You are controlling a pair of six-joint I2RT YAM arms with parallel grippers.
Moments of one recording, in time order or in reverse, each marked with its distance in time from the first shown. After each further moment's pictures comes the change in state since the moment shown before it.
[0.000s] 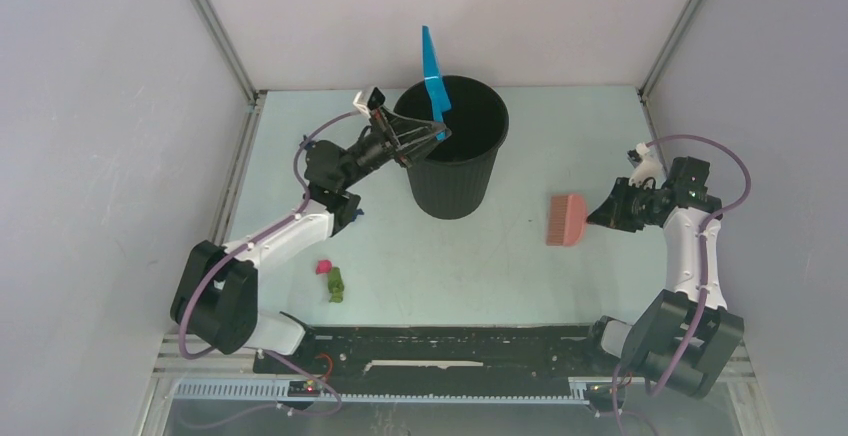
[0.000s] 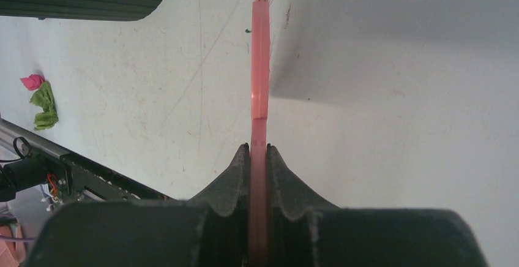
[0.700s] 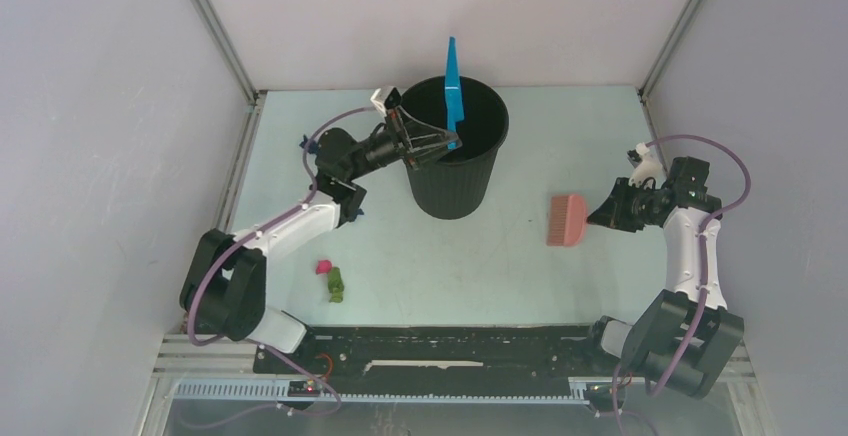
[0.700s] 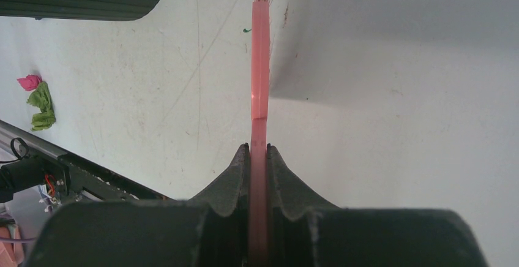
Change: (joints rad) left arm -0.002 0.071 0.050 -0.033 0.134 0.021; right arm 0.002 0.000 0.000 0.000 0.007 0.000
